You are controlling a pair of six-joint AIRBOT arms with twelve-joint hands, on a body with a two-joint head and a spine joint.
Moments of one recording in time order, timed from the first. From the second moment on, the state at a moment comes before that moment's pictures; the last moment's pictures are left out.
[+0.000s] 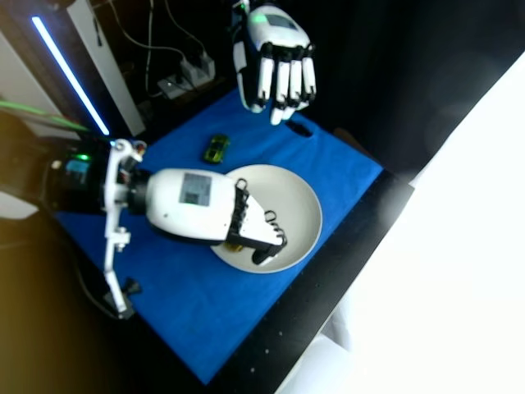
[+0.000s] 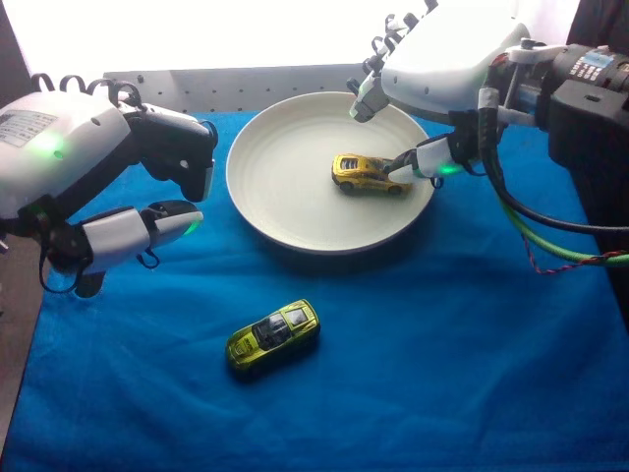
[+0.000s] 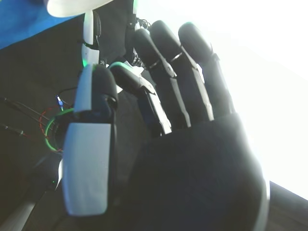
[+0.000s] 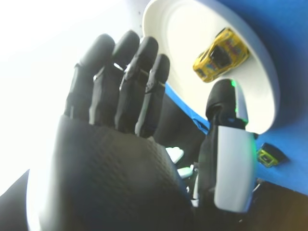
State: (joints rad) left arm 0.88 -0.83 0.88 -0.26 -0.95 1.25; right arm -0.47 -1.31 1.40 -0.03 0.25 -1.27
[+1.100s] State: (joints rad) left arm 0.88 -0.83 0.88 -0.26 -0.95 1.24; right arm -0.47 -1.34 1.43 -0.03 0.22 -1.28
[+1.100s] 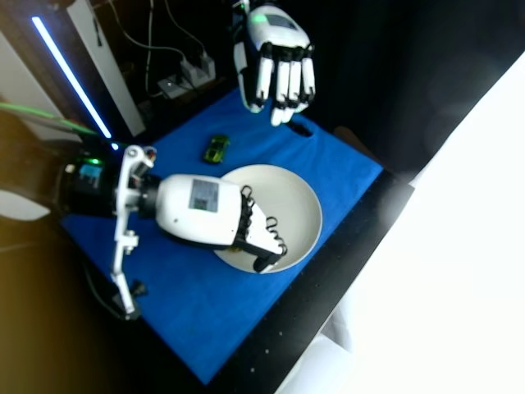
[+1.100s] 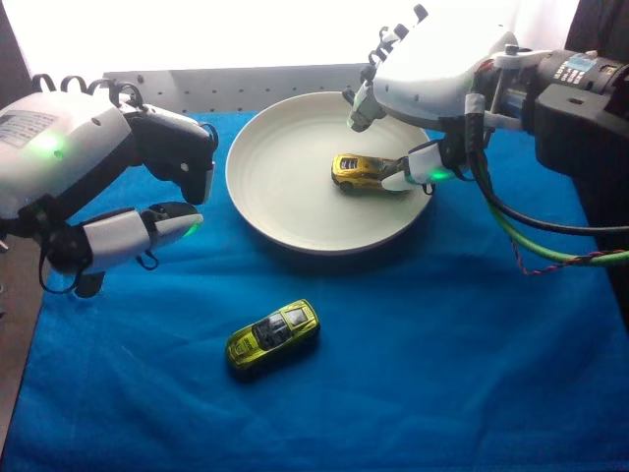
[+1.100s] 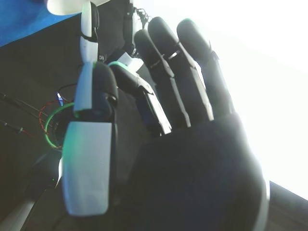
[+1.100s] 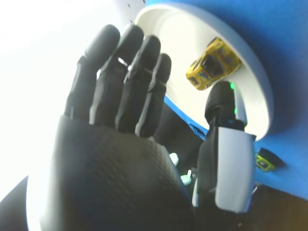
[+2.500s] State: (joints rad) left arm 0.88 -0.83 0.88 -0.26 -0.97 1.22; right arm -0.49 -1.38 1.47 -0.02 0.19 -1.28
